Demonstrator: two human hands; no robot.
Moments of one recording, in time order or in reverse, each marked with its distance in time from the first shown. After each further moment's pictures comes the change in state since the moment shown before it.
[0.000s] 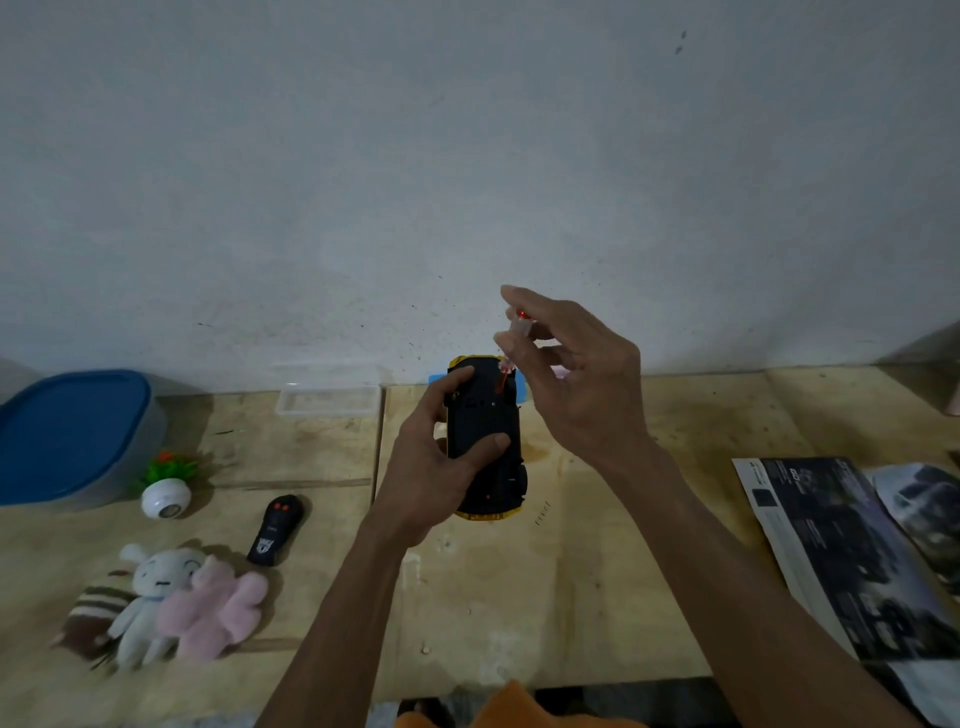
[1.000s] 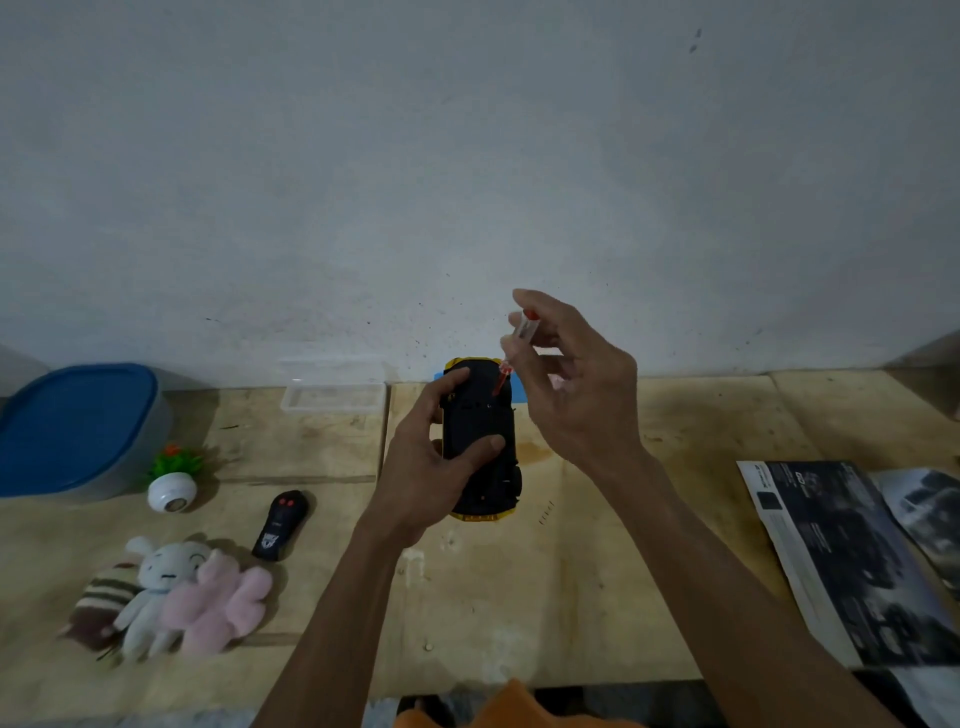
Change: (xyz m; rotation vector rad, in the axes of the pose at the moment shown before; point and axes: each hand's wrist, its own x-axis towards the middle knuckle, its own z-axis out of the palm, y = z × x) left_hand -0.001 -0.007 -0.011 0.034 0.023 0.021; right_hand -0.008 0.001 0.012 0.038 0.033 0.100
